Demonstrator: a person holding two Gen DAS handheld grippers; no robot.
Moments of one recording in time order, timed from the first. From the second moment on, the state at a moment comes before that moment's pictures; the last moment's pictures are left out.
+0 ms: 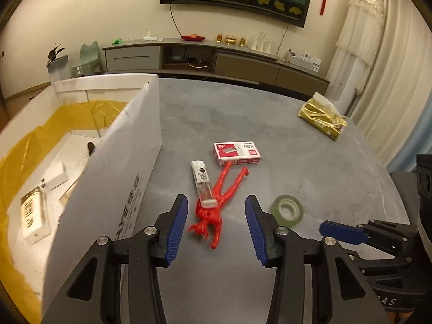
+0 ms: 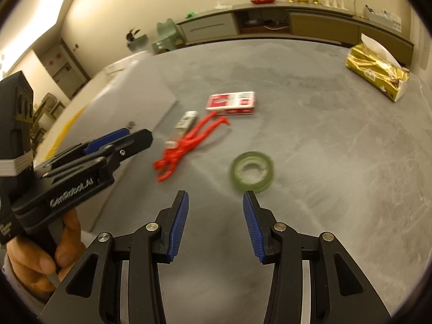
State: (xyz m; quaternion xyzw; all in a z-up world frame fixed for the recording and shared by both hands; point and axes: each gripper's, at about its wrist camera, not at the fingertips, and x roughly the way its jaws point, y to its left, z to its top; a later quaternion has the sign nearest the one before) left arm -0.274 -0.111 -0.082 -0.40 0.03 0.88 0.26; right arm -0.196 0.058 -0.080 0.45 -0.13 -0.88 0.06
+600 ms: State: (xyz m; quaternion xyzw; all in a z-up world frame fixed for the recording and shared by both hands) left arm -0.335 -0.091 -0.135 -0.45 0.02 0.86 0.23; right arm -0.244 0.043 -0.112 0.42 0.02 -0.90 0.04
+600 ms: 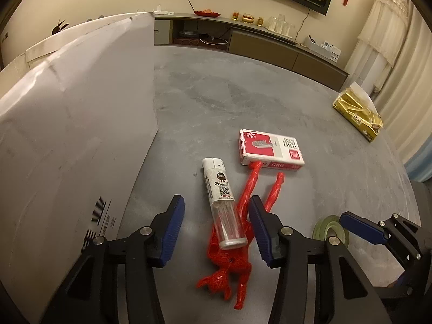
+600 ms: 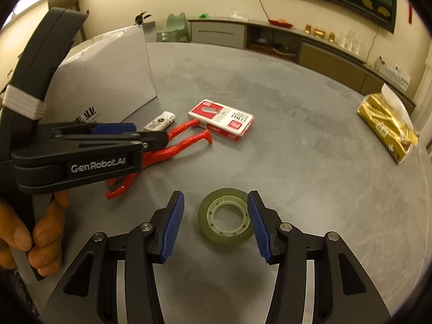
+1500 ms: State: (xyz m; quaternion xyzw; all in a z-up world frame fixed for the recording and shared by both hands) left arm -0.359 -0.087 -0.136 -0.46 -0.05 0.85 0.25; right arm -0.237 0.070 -0.116 0.42 -0.02 -0.91 0.06
